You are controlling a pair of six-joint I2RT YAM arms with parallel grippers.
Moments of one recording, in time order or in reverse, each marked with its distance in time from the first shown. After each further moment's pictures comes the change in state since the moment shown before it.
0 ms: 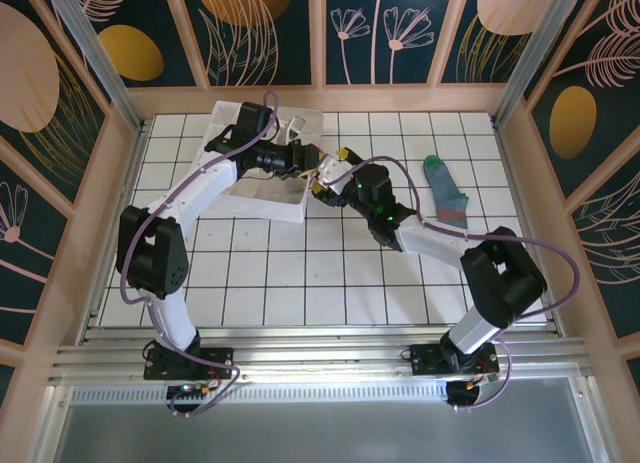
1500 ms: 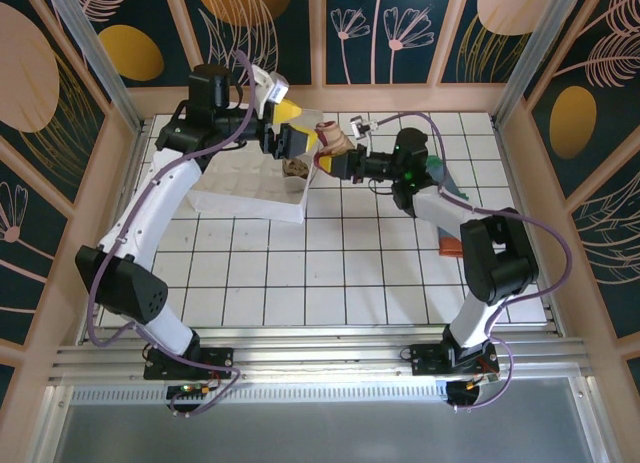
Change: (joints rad) left arm 0.061 -0.193 0.171 -0.043 0.089 0.711; right arm -0.288 0.129 0.191 0.230 -1.157 1.214
